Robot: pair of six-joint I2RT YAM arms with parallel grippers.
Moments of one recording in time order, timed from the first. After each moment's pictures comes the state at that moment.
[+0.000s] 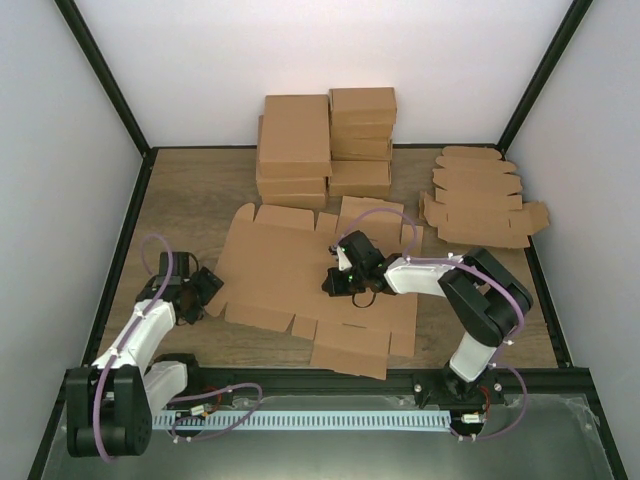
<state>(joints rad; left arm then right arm) 0.02 1.01 0.41 -0.48 0.12 -0.87 0.73 1.70 0.79 -0.04 -0.36 0.58</state>
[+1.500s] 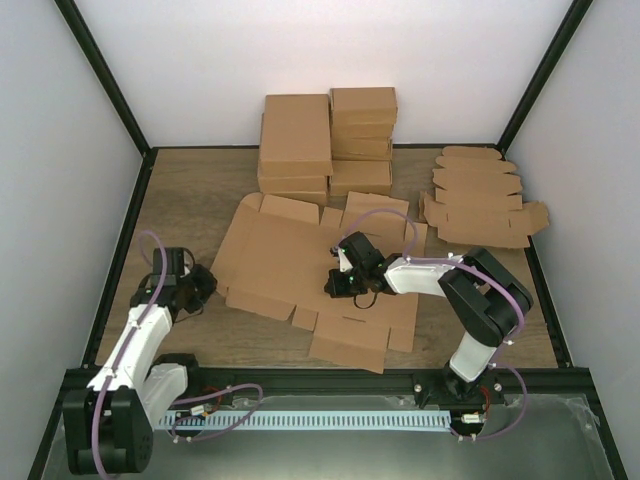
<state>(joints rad) 0.02 0.93 0.45 -0.51 0.25 -0.84 0.73 1.70 0.79 -0.08 -0.34 0.57</state>
